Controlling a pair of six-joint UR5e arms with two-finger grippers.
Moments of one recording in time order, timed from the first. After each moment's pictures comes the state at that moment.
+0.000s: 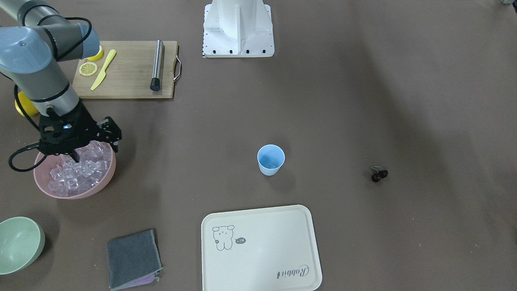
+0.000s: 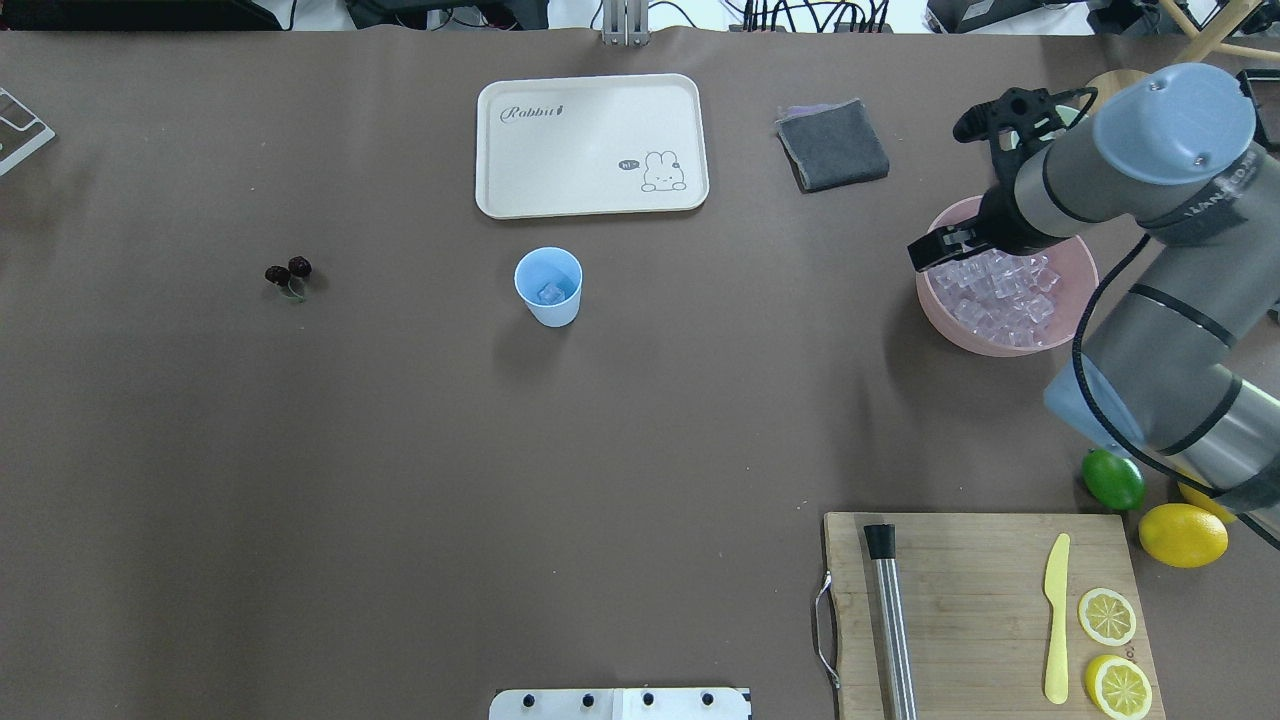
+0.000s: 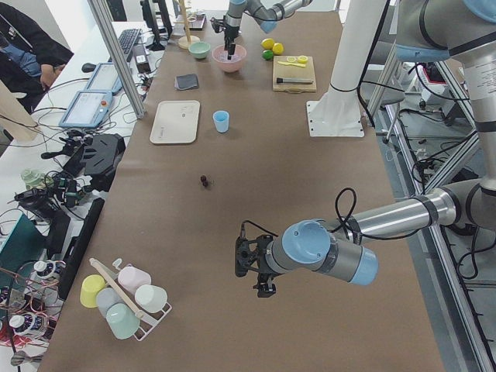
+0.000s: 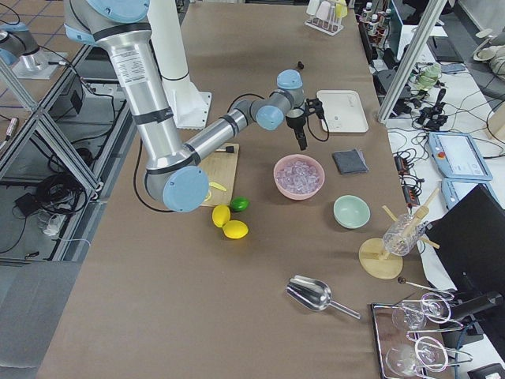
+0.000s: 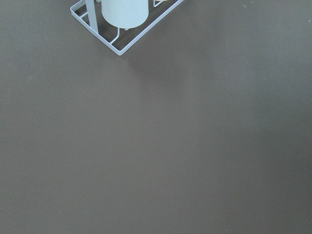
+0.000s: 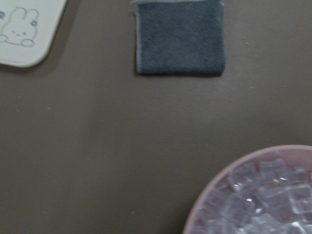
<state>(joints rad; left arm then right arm) -1.73 -1.18 -1.71 -2.16 -2.50 -0.23 0.89 -1.32 1.79 -1.33 1.97 0.61</state>
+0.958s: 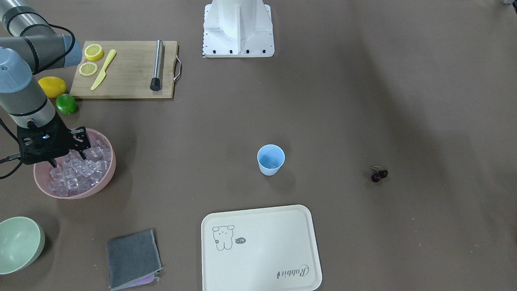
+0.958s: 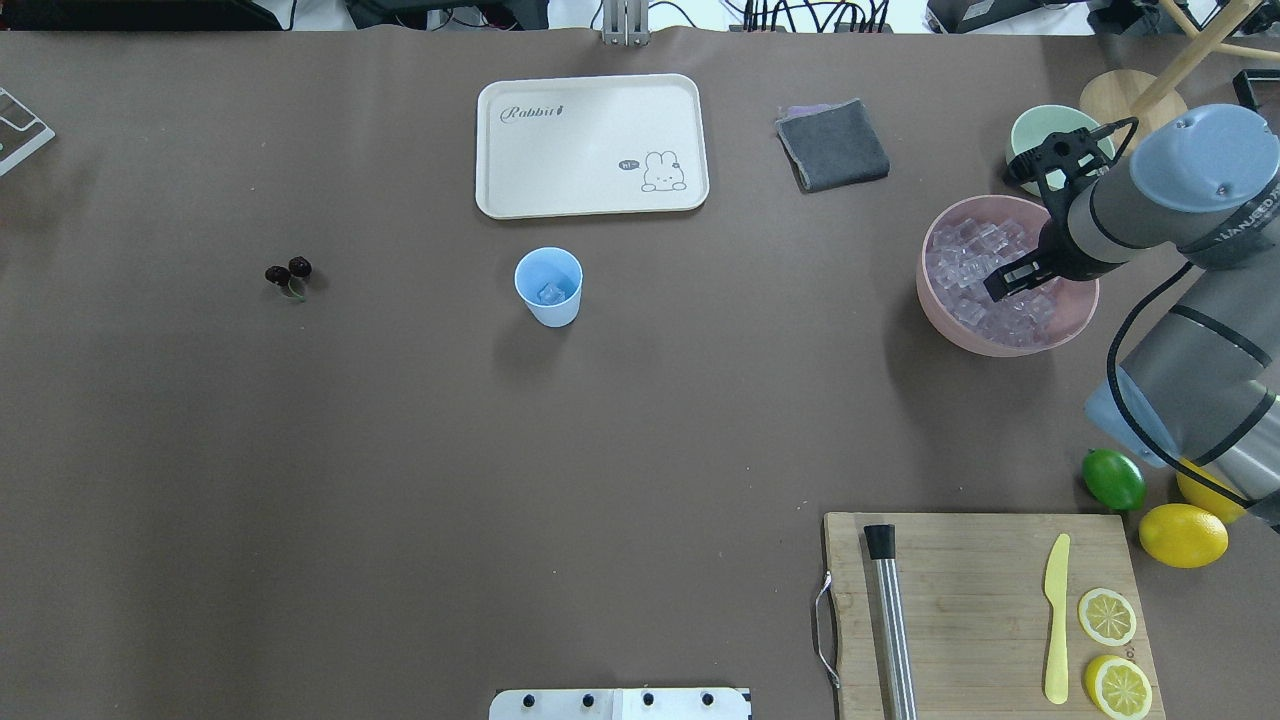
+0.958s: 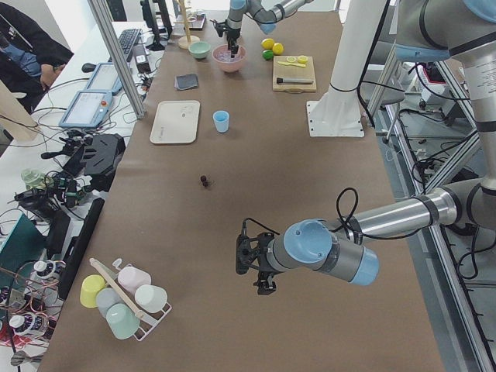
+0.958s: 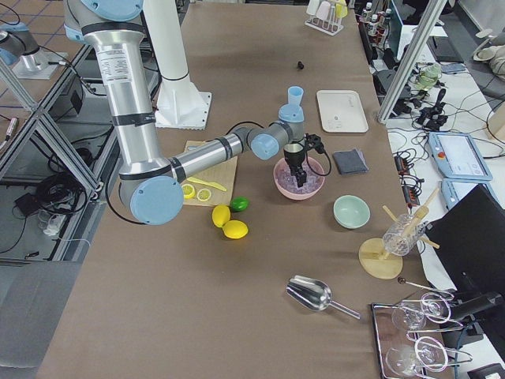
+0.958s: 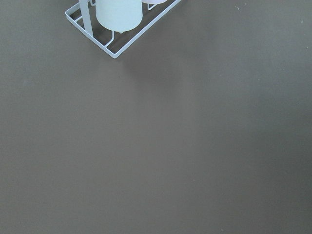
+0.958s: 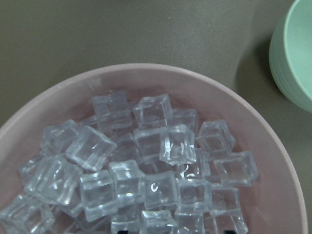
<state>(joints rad) -1.73 -1.17 -1.71 -2.18 -2.53 -0.23 0.90 -1.37 1.71 -1.33 1.94 0.48</state>
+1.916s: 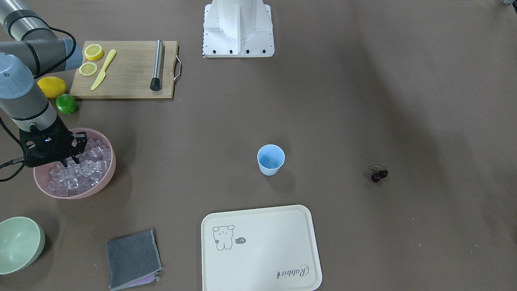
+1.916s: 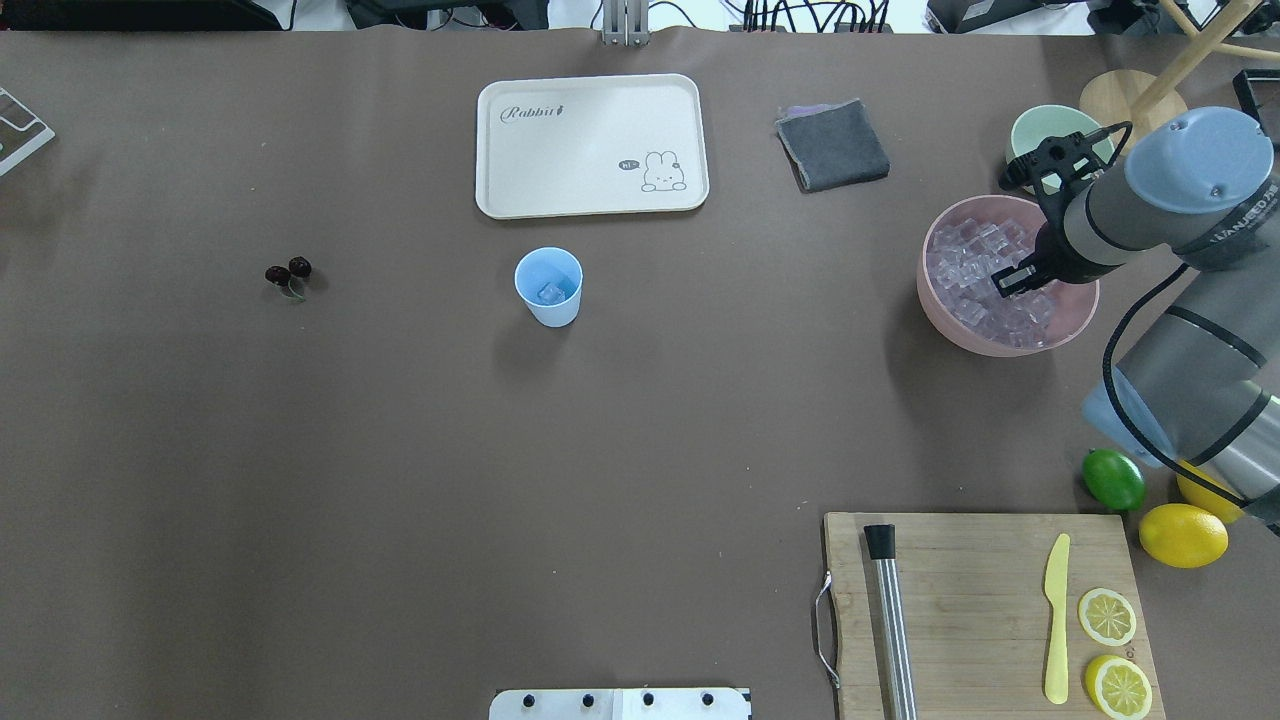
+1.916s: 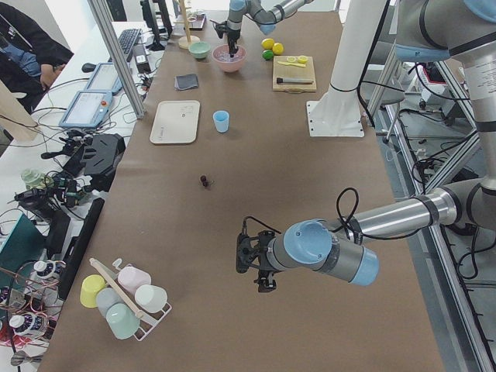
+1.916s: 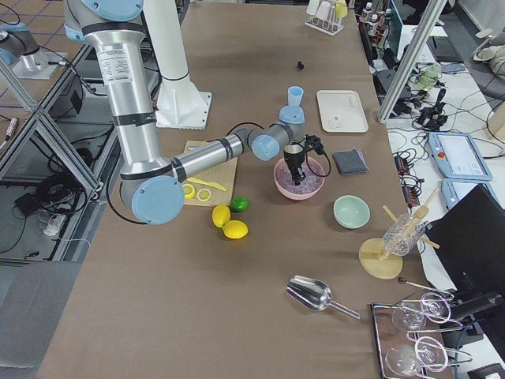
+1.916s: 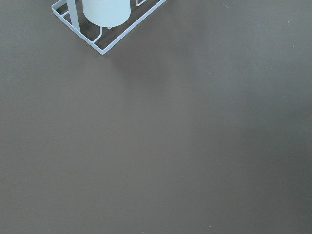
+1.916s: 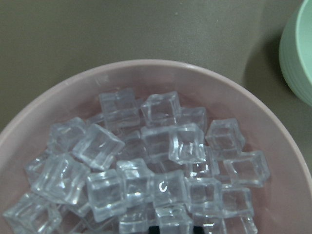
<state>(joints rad) -1.73 -1.18 -1.71 -2.18 -2.55 -0.23 0.90 -1.36 1.71 -1.33 1.96 0.47</state>
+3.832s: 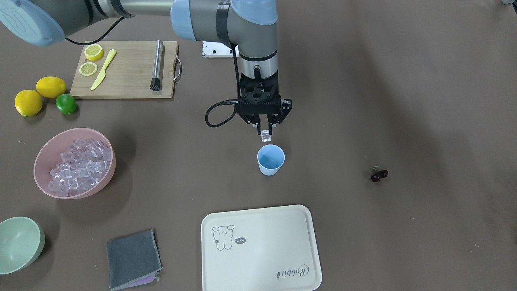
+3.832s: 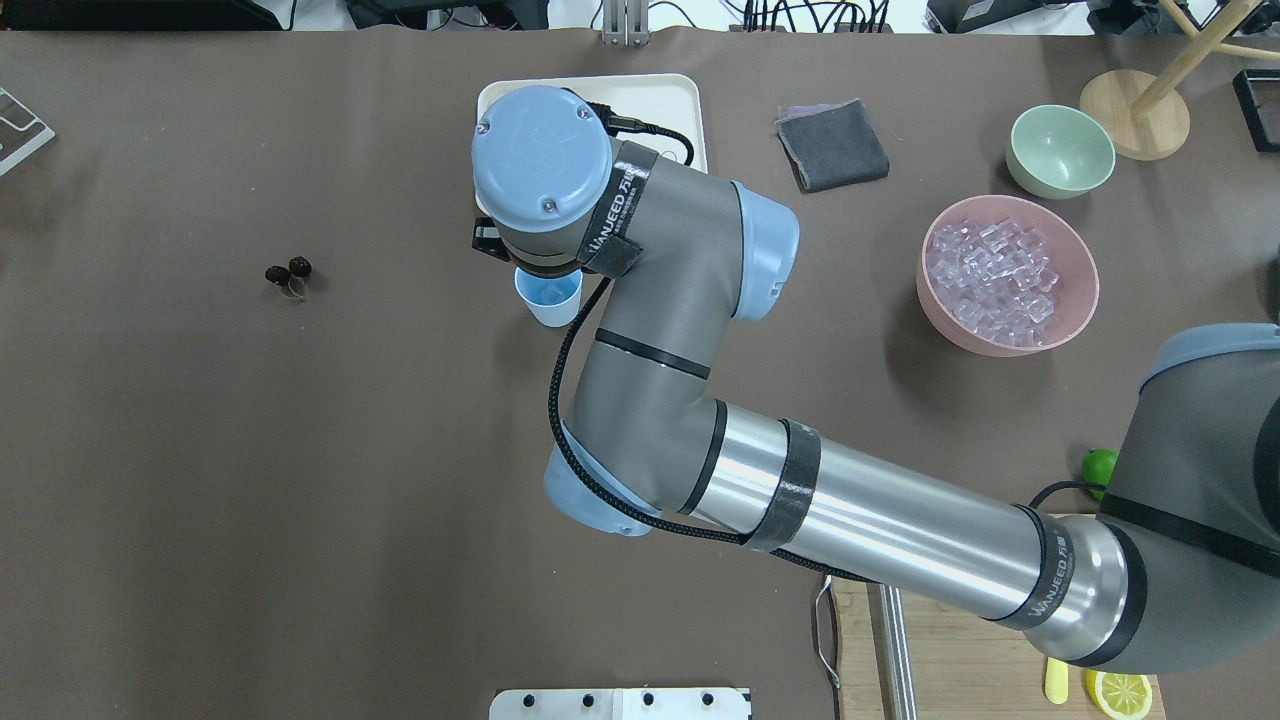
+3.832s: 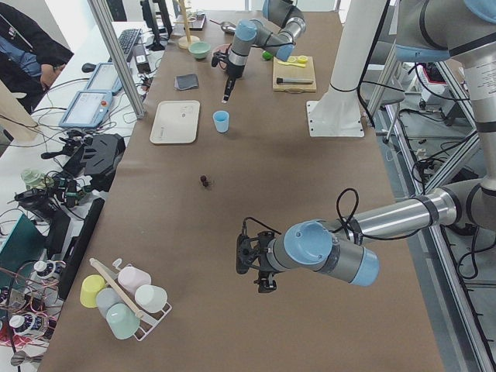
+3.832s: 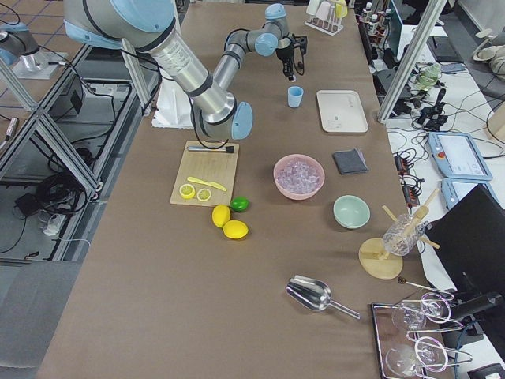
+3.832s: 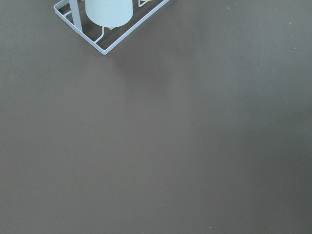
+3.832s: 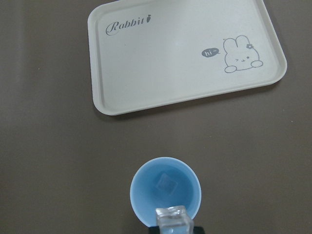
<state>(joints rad) -1.73 -1.18 -1.71 -2.18 -2.55 -0.24 0.52 -0.55 1.46 -1.57 1.64 1.35</state>
